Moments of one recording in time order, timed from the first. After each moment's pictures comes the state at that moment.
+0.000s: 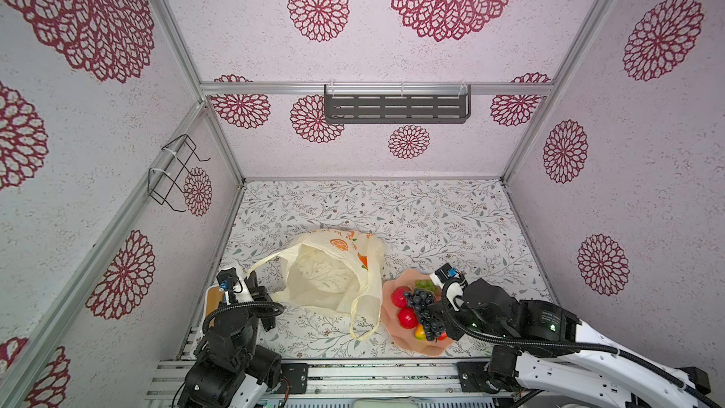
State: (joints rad) left arm -0.37 0.10 0.55 -0.70 -0.54 -0.24; right arm 1.14 0.70 0.83 -0.91 0.10 0.47
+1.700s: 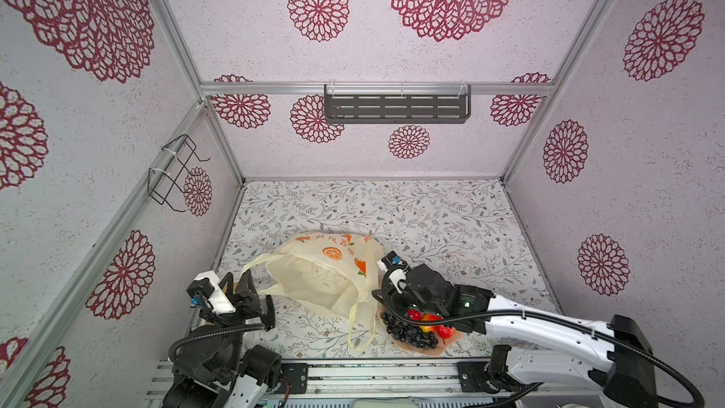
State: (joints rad) left arm -0.37 0.04 0.72 -0.69 -0.52 -0.25; right arm 1.14 1.20 0.81 -0.20 0.07 0.33
